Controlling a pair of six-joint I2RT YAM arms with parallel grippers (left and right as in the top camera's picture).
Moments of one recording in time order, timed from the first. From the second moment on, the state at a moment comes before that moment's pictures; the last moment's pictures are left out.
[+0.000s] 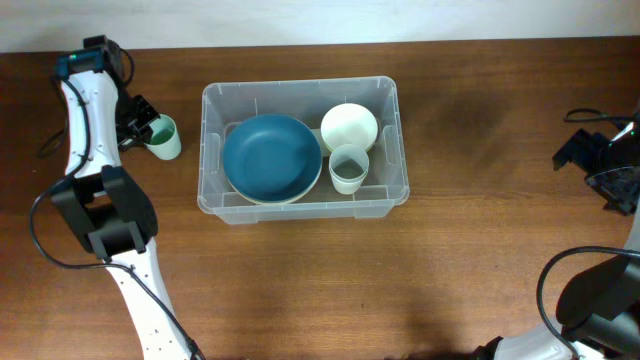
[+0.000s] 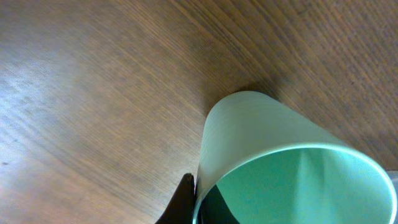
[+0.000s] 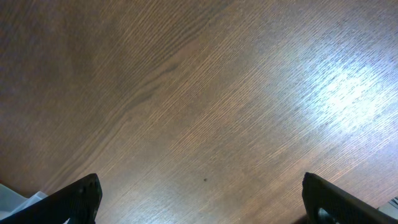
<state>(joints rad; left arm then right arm) 0.25 2.51 2.45 -1.47 -0.02 -0.49 -0.52 1.79 1.74 -1.41 0.00 0.31</state>
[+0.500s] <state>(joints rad) 0.09 2.12 2.87 -1.68 0.26 -0.27 -0.52 1.79 1.74 -1.41 0.00 0.31</state>
